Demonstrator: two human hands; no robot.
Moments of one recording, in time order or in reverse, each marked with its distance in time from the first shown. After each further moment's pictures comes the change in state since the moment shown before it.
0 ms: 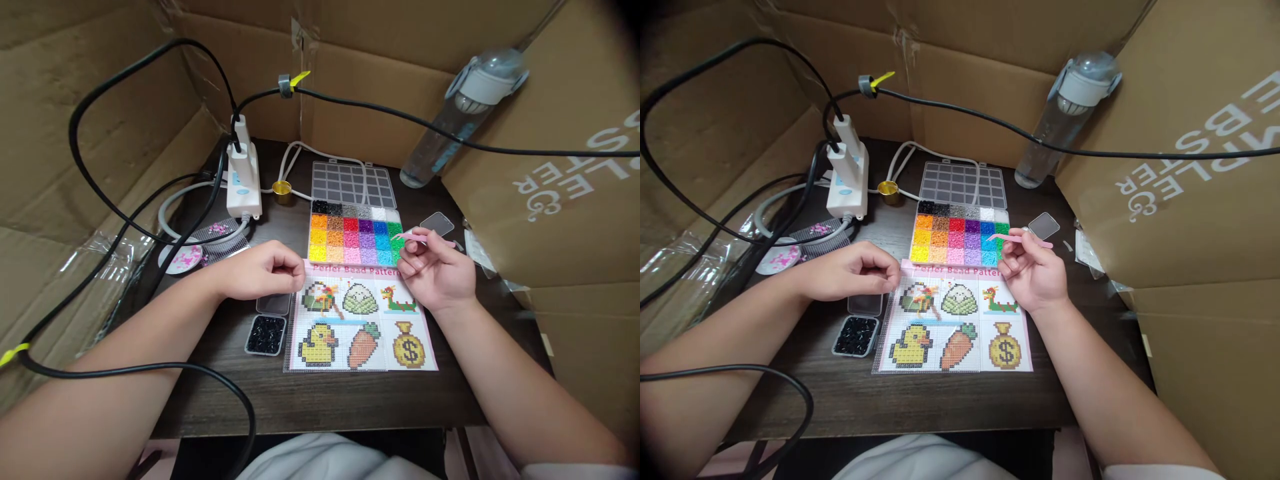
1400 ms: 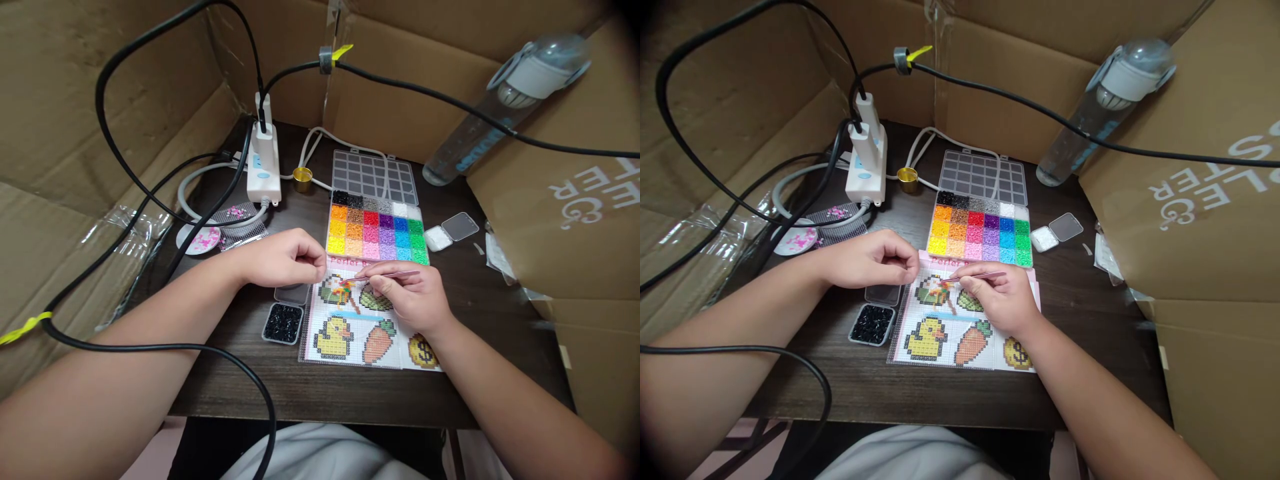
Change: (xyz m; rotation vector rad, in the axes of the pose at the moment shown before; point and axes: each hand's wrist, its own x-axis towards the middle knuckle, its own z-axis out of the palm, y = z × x) left_hand 0.001 0.000 0.005 0.004 0.023 -0.040; right_hand -0.039 0.029 0.052 -0.650 -0.265 -0.287
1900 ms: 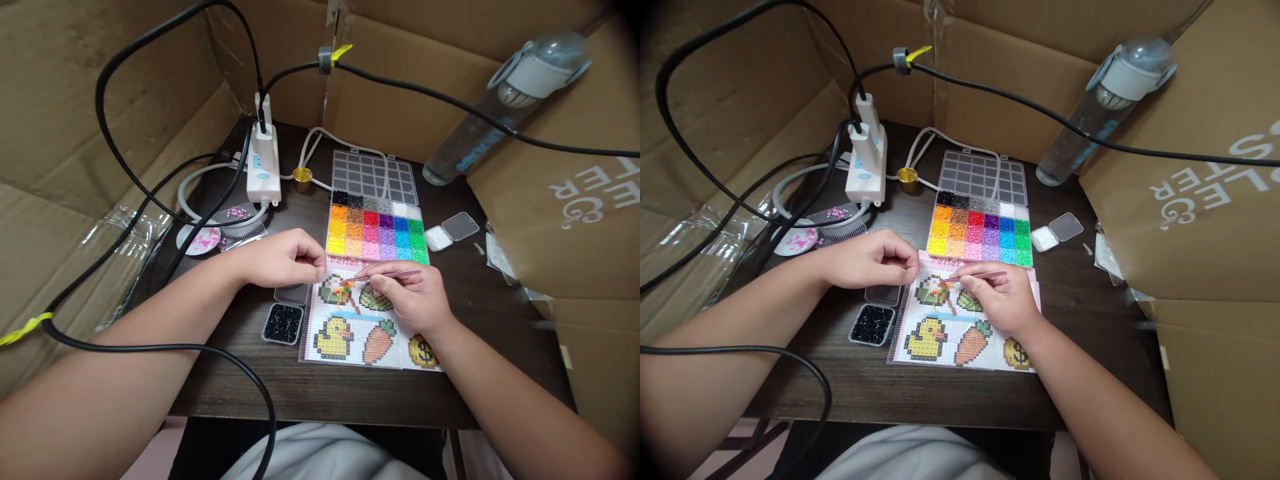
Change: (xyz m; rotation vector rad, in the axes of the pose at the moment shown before) left_hand 0.001 0.000 0.000 0.002 -0.001 0.006; right_hand 0.000 -0.001 0.000 0.008 0.007 0.029
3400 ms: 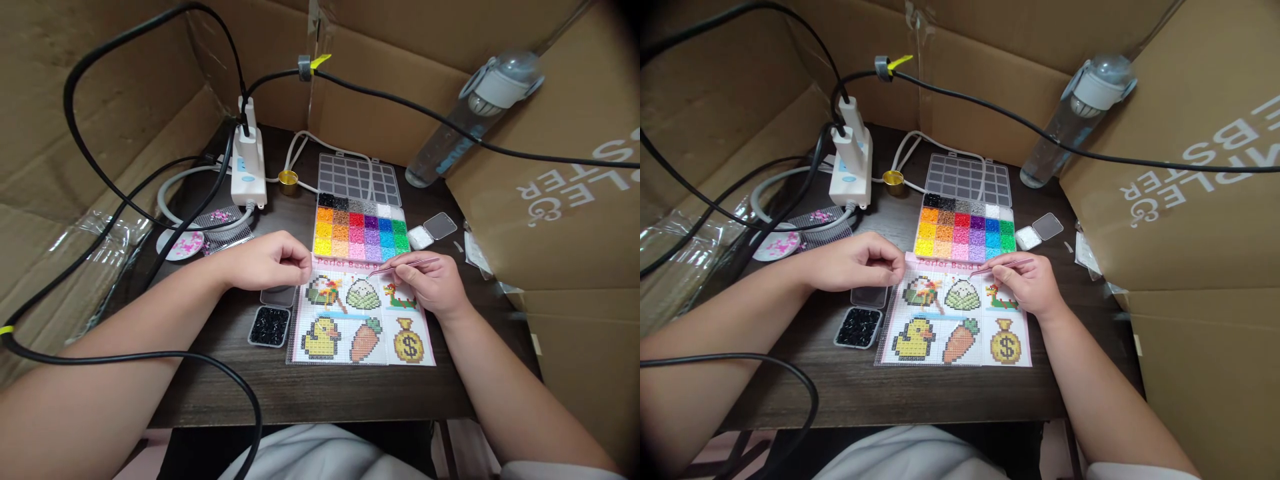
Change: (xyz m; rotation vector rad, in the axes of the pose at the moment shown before) left_hand -0.001 0.002 -0.003 -0.020 -0.015 0.026; right_hand 0.004 0.043 -0.070 0.043 -0.029 0.015
